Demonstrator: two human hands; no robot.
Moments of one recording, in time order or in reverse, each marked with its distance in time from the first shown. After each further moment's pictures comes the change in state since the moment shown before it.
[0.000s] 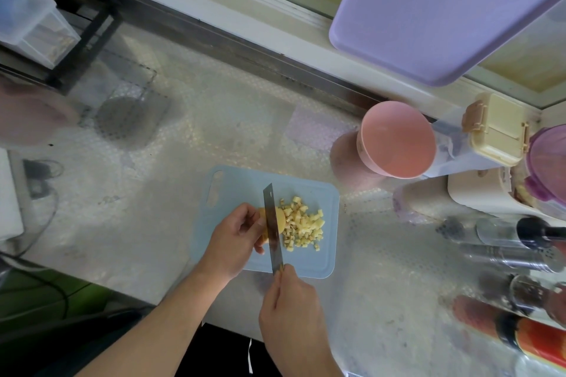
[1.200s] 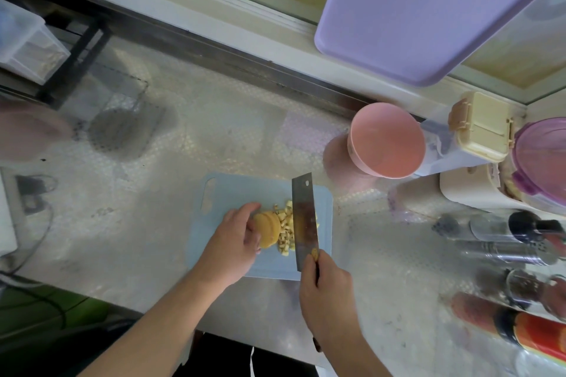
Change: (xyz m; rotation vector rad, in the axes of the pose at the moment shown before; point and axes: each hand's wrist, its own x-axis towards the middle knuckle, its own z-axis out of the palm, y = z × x) left_hand 0.013 -0.009 -0.005 0.485 -0.073 0.119; right_hand 0.028 0.046 -0.026 0.302 0.254 0.022
